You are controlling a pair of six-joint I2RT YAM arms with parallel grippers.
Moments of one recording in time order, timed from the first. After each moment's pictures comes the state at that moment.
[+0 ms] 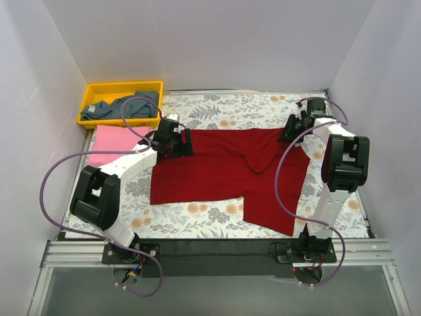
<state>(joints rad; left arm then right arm) -0.43 1.60 1.04 -0.25 -0.08 -0.45 -0.07 1.98 1.39 -0.43 -0.43 0.24</state>
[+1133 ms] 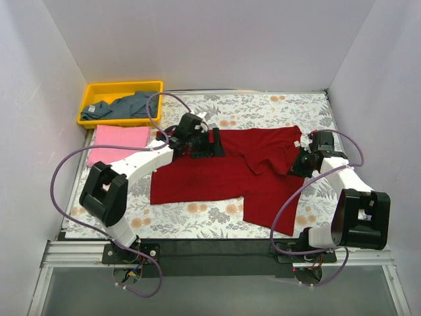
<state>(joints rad) -0.59 1.66 1.20 -0.30 0.23 -0.58 -0.07 1.37 0.79 -0.50 -0.26 0.36</state>
